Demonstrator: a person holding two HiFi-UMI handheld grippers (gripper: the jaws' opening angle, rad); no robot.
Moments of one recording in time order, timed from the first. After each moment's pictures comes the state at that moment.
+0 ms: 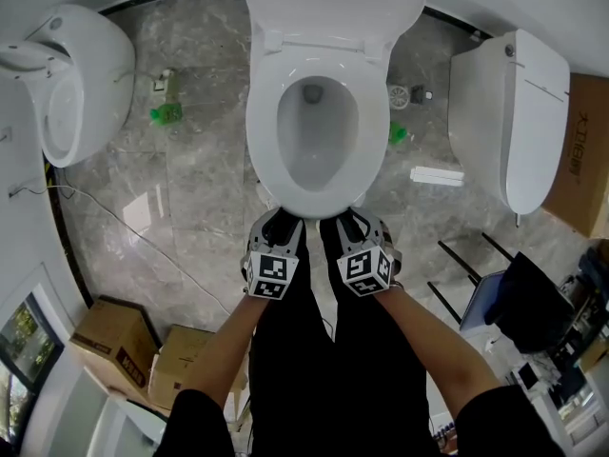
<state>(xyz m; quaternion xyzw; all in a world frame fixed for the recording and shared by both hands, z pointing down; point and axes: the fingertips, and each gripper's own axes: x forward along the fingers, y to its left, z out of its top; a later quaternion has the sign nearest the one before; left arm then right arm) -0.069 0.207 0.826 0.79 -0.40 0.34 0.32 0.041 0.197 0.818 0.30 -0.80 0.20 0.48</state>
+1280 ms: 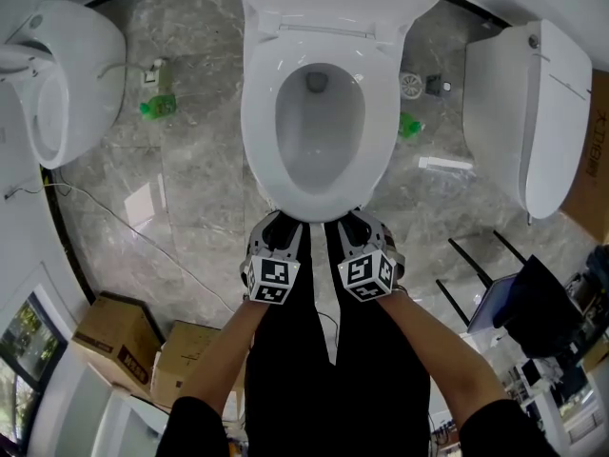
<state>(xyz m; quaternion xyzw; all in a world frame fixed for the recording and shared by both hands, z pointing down) -0.068 0.228 0.896 0.77 -0.38 0.38 0.34 0.042 0.216 0.886 0.28 -0.80 0.23 0.49</state>
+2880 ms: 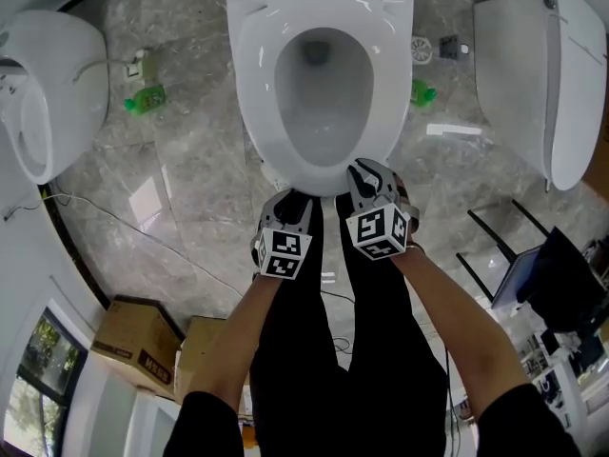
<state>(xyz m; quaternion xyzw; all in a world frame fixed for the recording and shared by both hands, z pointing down) -0.069 0.237 0.983 0.77 -0.33 0.40 0.38 0.028 0.155 0.949 0.32 -0.80 0.19 0.47</state>
